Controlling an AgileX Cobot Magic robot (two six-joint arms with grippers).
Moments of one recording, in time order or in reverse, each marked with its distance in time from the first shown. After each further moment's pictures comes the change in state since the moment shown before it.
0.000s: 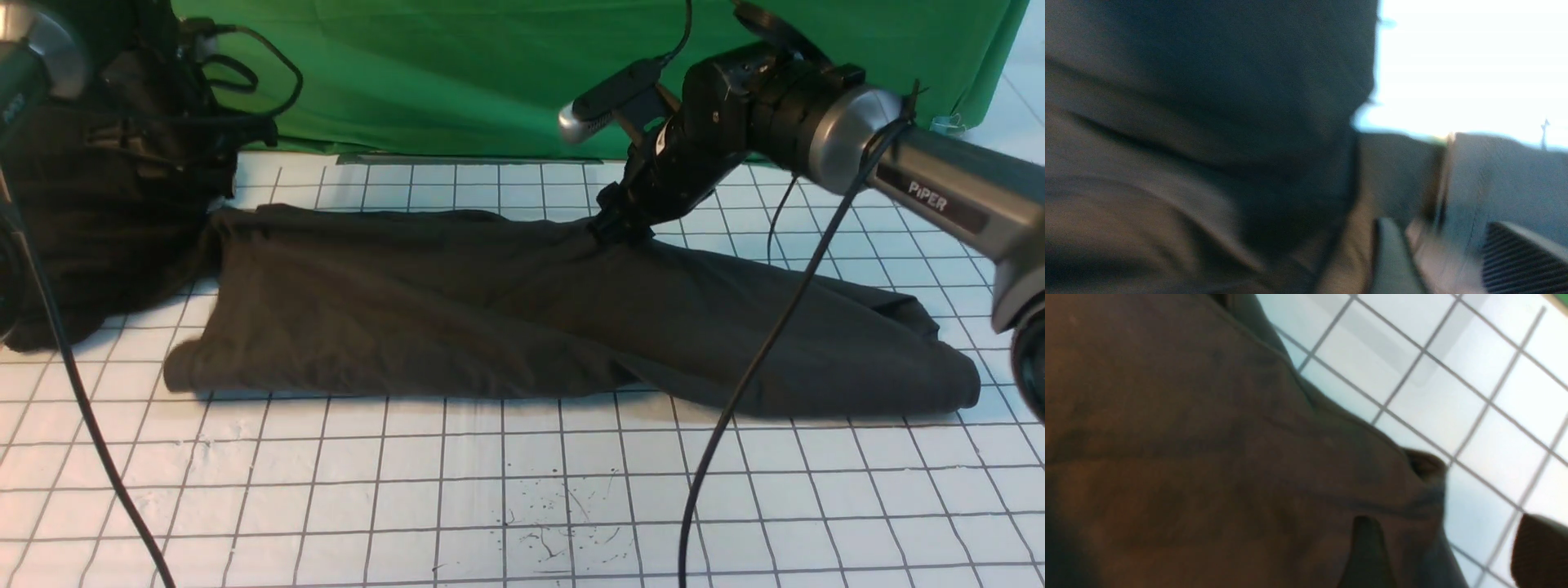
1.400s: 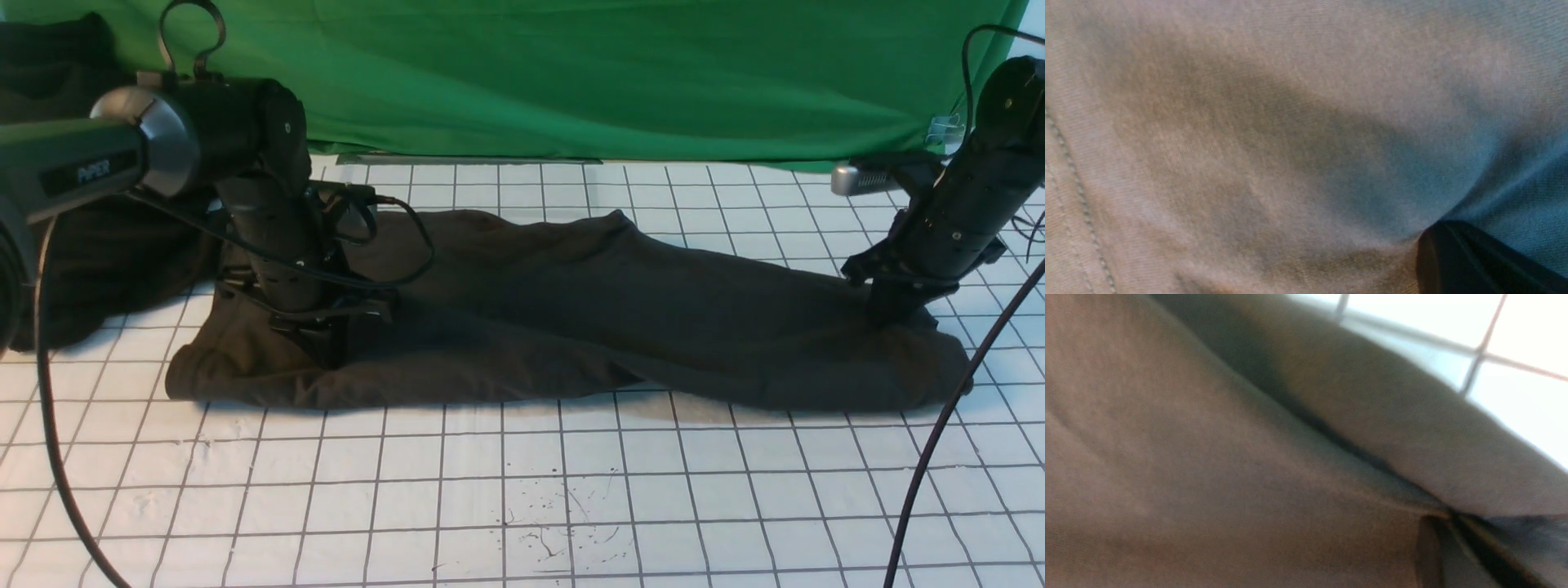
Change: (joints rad) right arm -0.457 -0.053 0.203 0.206 0.261 -0.156; left arm -0.217 -0.199 0.615 -0.185 -0.052 0.256
